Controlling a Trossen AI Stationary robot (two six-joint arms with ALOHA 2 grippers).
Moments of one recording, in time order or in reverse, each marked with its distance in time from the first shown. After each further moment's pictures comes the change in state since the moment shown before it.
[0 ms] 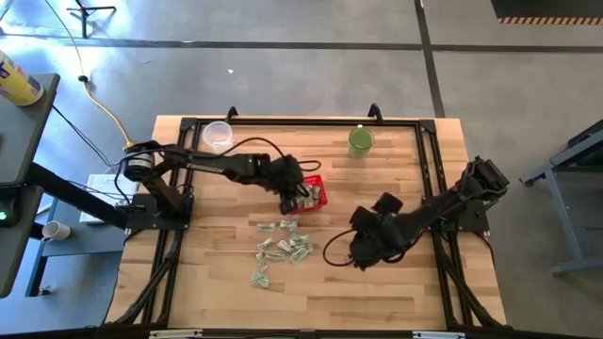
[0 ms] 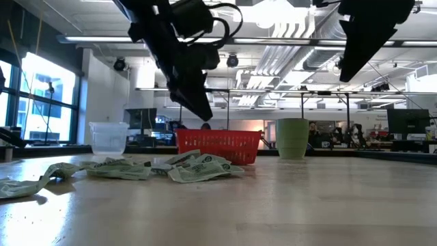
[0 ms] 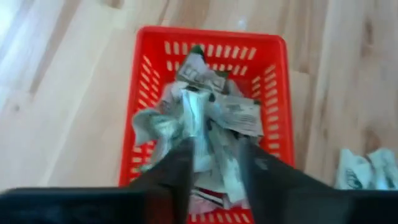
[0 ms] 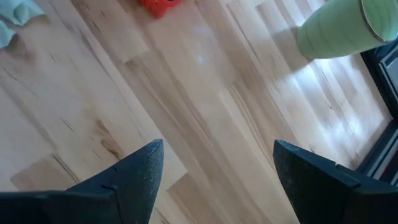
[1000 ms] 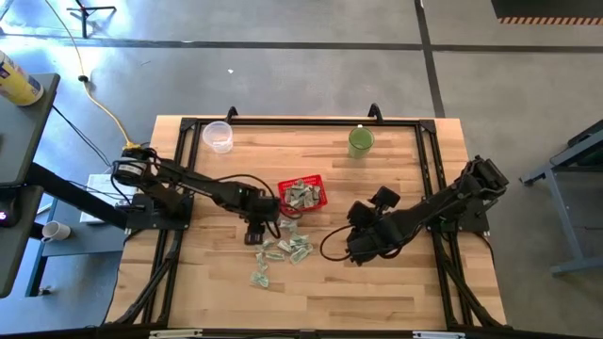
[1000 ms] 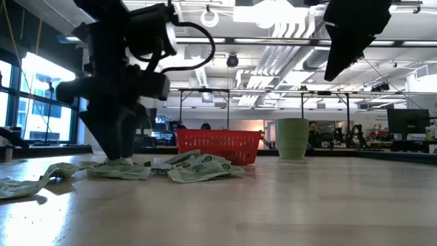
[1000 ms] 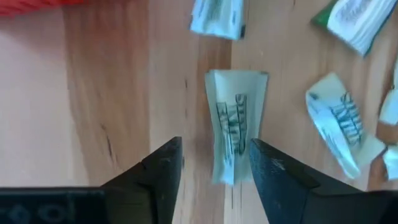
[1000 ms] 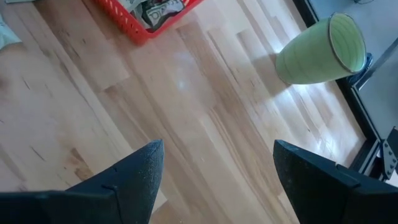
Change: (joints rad) left arm -0.230 -0.051 -0.237 -0.184 0.025 0.023; right arm -0.033 0.000 0.000 0.006 0.095 -0.062
